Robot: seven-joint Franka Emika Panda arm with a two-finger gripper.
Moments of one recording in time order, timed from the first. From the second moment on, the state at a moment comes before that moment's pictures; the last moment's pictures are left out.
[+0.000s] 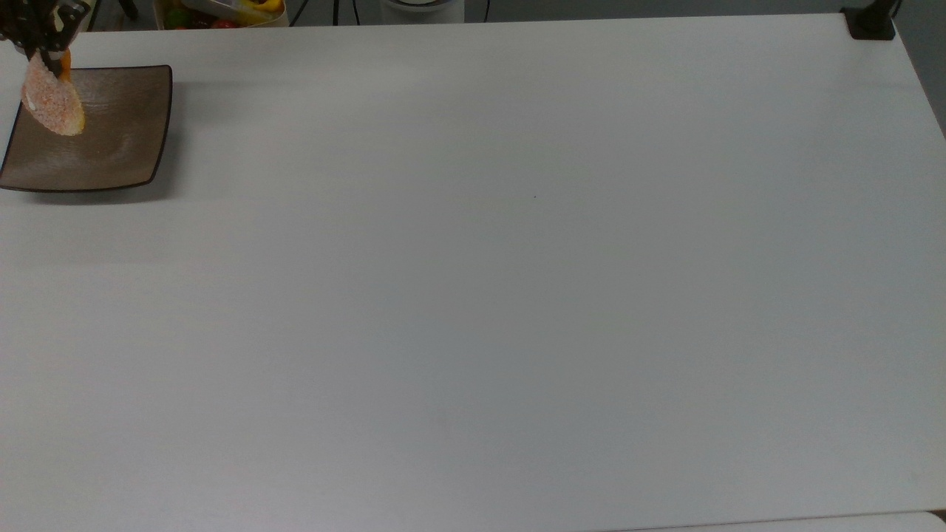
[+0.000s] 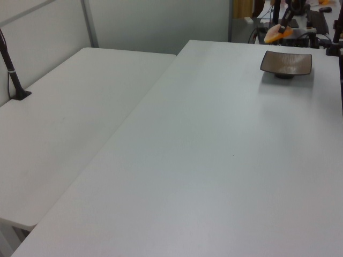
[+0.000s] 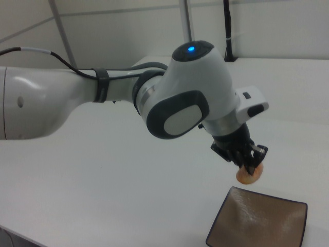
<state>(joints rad) -0.37 0.09 -0.22 -1.85 0.08 2.27 -0.61</state>
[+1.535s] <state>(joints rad) -0.41 0.25 -0.23 -2.09 0.08 2.73 -0.69</state>
